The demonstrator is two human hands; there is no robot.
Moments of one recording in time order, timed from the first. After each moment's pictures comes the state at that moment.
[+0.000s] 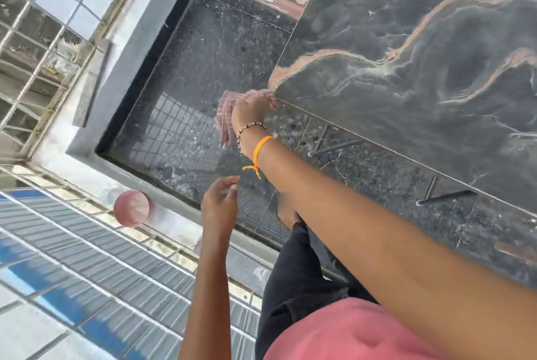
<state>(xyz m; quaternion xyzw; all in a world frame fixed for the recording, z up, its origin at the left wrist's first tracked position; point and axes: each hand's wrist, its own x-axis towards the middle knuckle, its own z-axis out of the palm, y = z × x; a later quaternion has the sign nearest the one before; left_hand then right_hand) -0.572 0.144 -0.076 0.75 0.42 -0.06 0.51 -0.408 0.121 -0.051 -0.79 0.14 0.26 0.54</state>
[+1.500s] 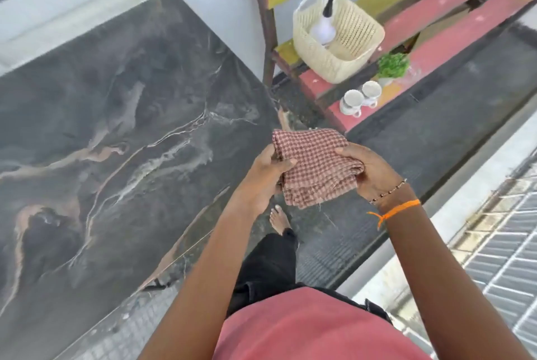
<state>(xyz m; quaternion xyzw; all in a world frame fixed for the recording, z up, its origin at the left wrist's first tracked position) -0.520 -0.567 0.003 0.61 -0.10 -0.58 0.54 -0.663 -0.694 -0.004 -0.41 0.41 -0.11 0.81</state>
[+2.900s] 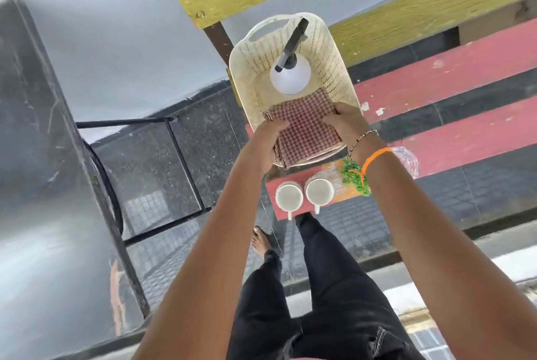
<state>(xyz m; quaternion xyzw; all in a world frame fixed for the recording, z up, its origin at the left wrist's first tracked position) -0.432 -1.078 -0.115 0.65 0.23 -0.52 0.51 -0.504 -1.213 -0.141 -0.59 0.48 0.13 0.63</state>
